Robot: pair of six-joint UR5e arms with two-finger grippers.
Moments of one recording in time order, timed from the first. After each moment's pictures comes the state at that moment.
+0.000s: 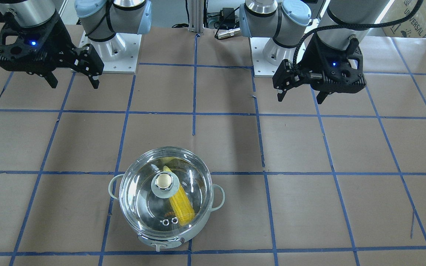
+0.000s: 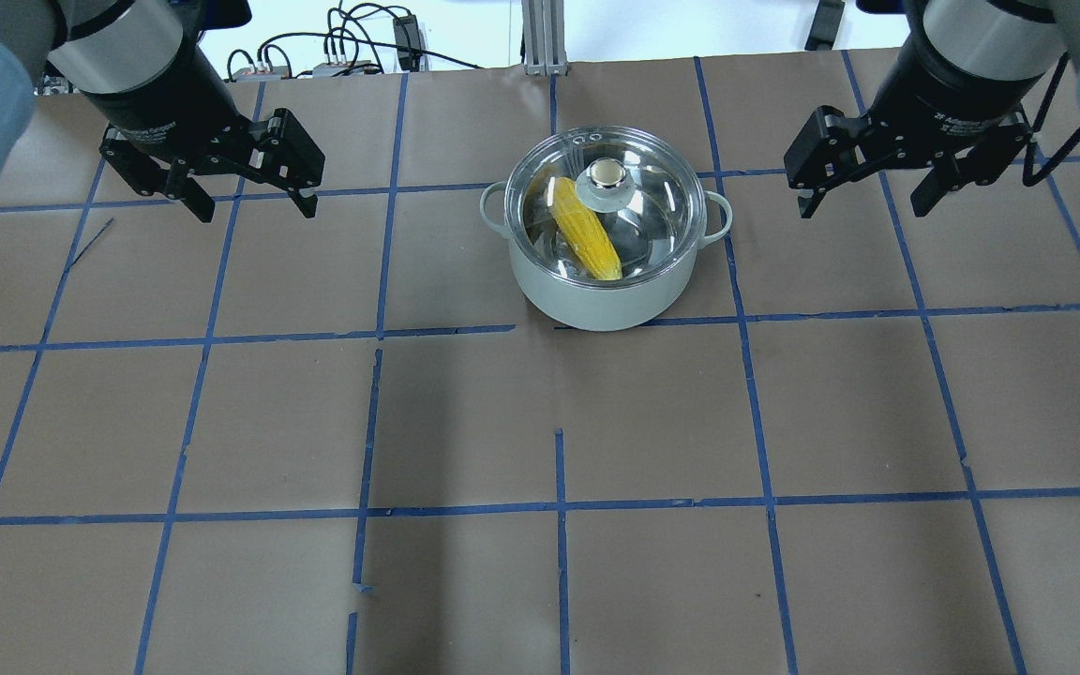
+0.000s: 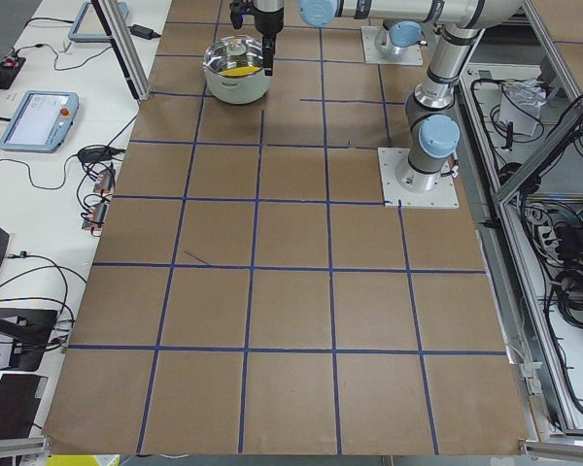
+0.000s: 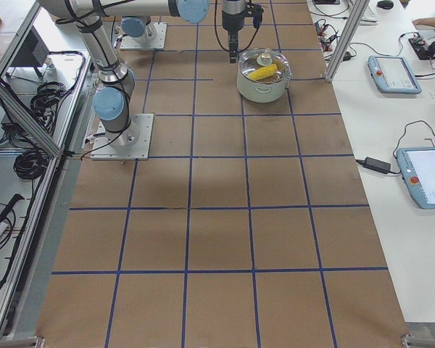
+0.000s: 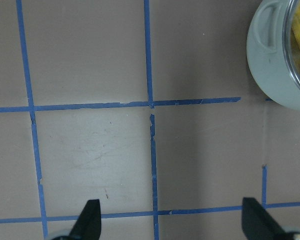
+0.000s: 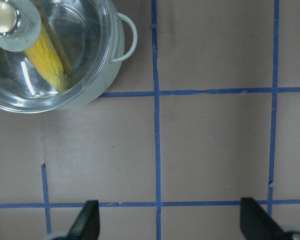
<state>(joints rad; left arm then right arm) -1.55 -1.59 -1.52 -1.57 1.54 0.05 1.52 -1.64 1.60 -1.56 -1.54 -0.03</state>
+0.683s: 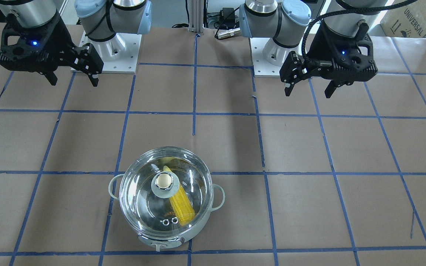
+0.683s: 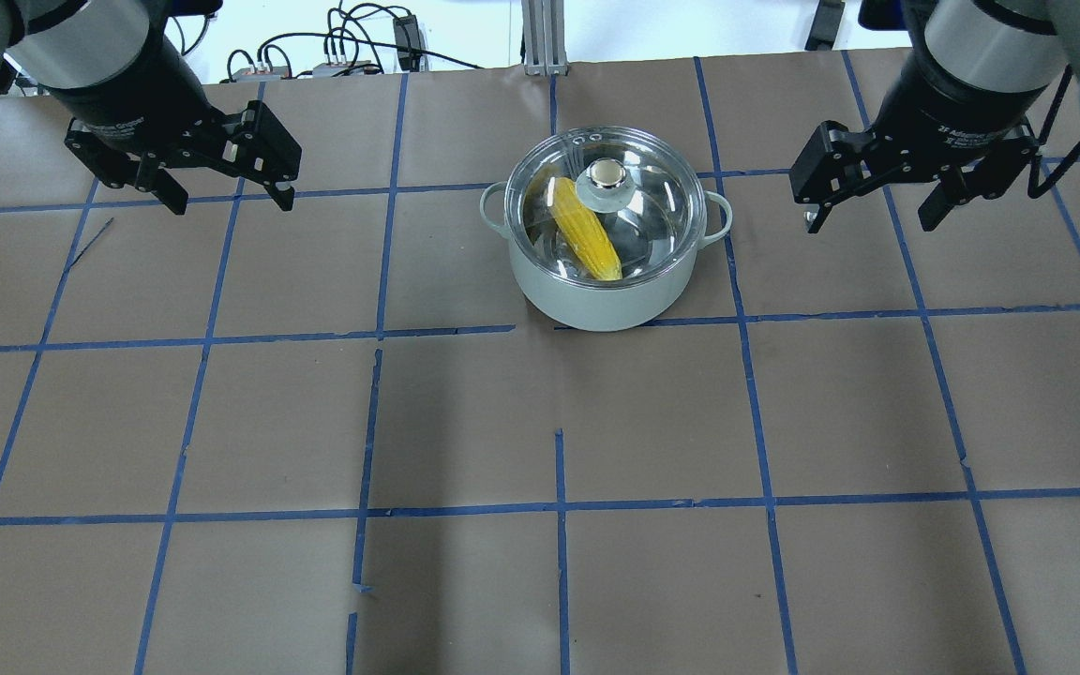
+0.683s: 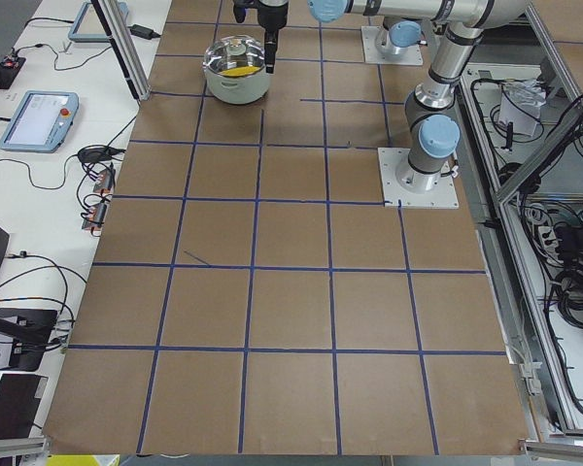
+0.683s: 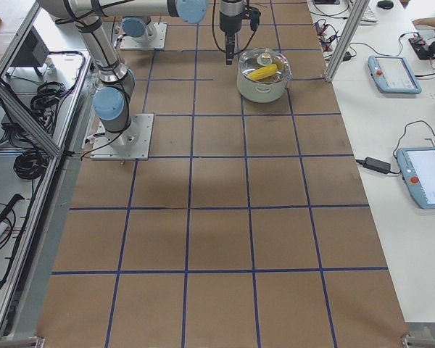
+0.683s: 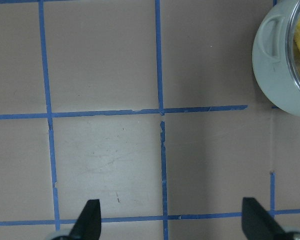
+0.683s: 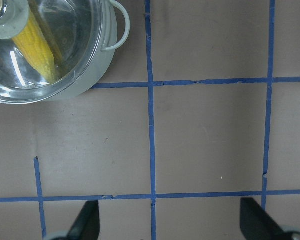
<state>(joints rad) -1.54 -1.56 -1.53 -1.57 1.55 0.06 1.52 -1.64 1.60 -1.55 -1.56 -0.03</state>
